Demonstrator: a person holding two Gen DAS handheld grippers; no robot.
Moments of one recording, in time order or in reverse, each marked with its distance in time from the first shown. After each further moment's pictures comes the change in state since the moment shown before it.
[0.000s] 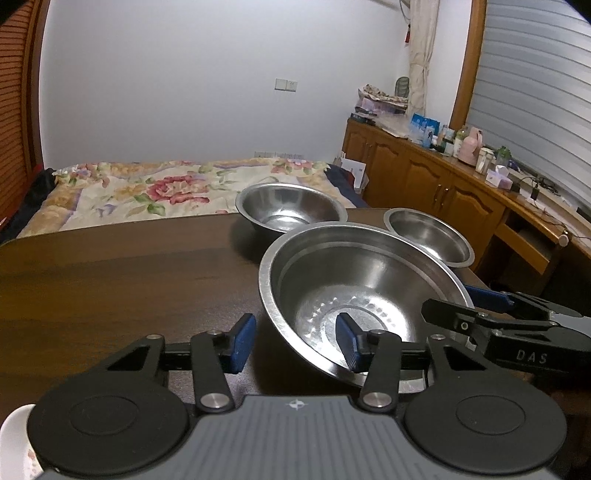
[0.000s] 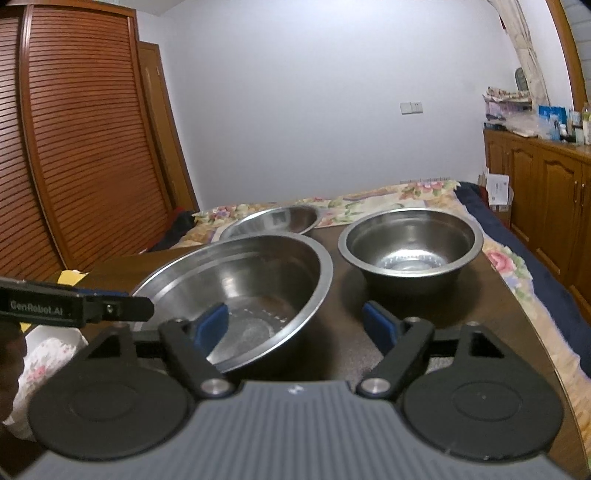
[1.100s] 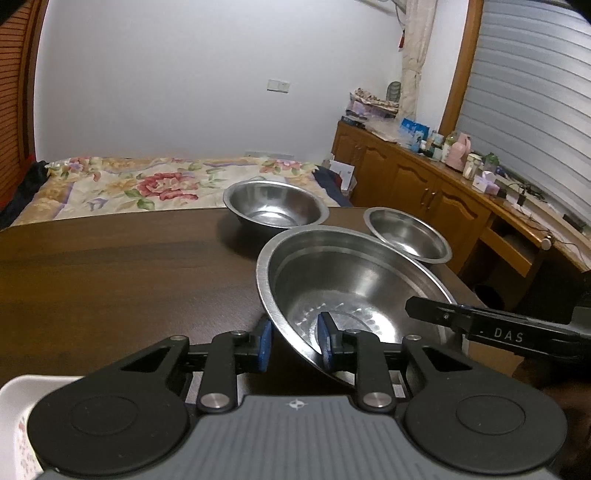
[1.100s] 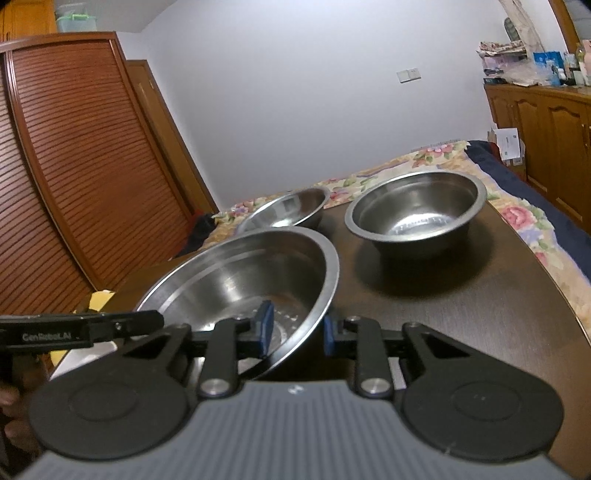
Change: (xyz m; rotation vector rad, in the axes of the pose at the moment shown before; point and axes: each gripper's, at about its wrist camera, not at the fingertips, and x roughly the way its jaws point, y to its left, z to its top) left arm -0.022 -0.007 -0.010 -0.022 -0.009 -0.052; right arm -0.010 -0.013 -0.005 0.162 0.046 0.098
